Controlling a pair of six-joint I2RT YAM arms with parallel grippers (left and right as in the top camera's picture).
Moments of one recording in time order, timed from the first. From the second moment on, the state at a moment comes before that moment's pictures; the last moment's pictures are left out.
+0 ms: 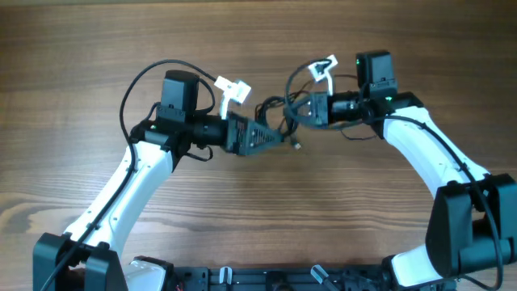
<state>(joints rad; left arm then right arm) -0.27 1.45 0.96 -0.35 1.10 -0.28 0.18 1.69 1.09 -0.33 -1.07 0.26</state>
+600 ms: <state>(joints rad) -0.35 1.45 0.96 -0.17 0.61 -1.24 0.22 1.59 1.09 -0.29 -0.30 1.01</state>
